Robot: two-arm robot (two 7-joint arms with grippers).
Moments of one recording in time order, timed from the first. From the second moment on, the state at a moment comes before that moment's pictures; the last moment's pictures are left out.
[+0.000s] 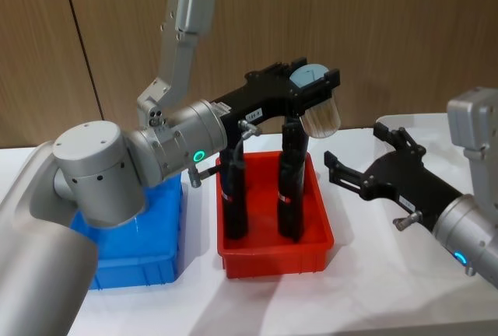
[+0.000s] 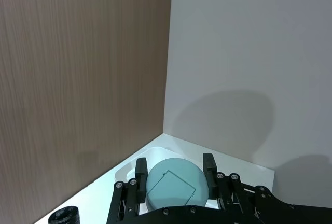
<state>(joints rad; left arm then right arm) -0.65 0.16 0.38 -1.42 -0.52 0.36 -0.55 0.13 0.33 -0.21 -1.81 0.22 0.20 0.25</state>
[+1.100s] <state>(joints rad) -0.65 0.16 0.38 -1.42 -0.52 0.36 -0.55 0.25 0.27 -0.24 -1.74 0.19 0.25 0.32</state>
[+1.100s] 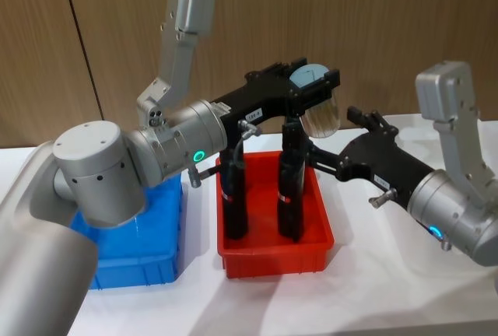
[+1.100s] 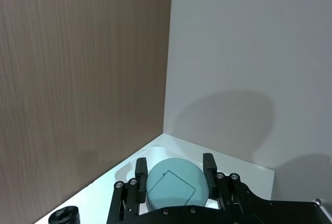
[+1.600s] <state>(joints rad) -0.65 0.16 0.38 -1.42 -0.52 0.36 -0.55 0.29 0.25 -0.24 -1.71 0.18 0.26 0.33</state>
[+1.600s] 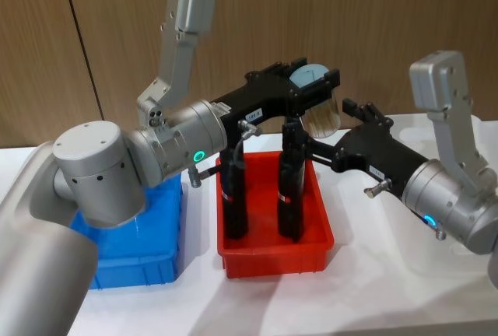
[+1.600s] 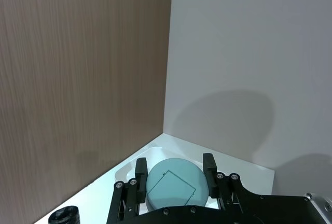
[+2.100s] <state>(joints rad) -0.65 0.16 0.38 -1.42 -0.52 0.36 -0.55 0.32 0.24 -0.25 -1.68 0.17 0.27 0.36</state>
